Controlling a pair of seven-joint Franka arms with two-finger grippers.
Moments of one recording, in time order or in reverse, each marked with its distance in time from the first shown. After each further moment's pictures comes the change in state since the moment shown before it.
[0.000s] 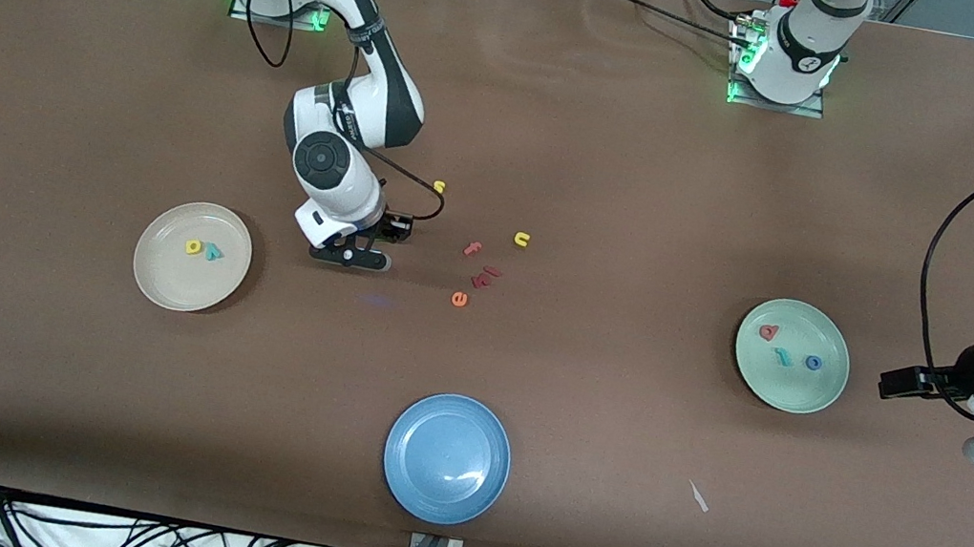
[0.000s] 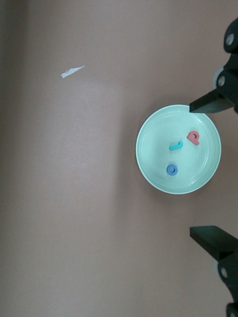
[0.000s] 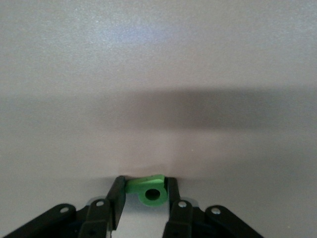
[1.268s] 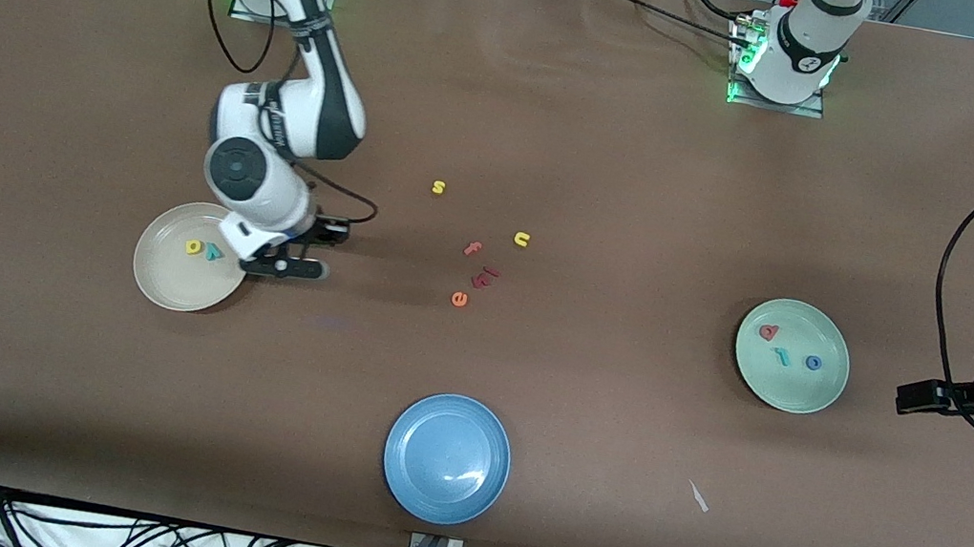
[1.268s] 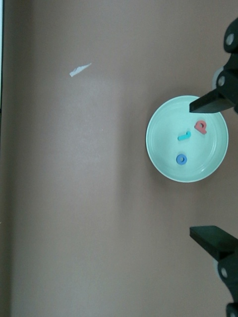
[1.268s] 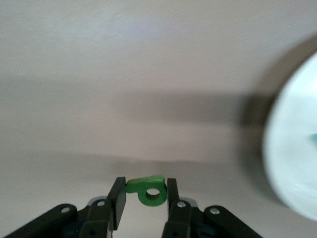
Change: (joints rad) left arm -0.242 0.017 0.301 0.151 -0.113 -0.038 0.134; right arm 0.003 -0.082 -0.235 0.030 0.000 -0.206 -0.308
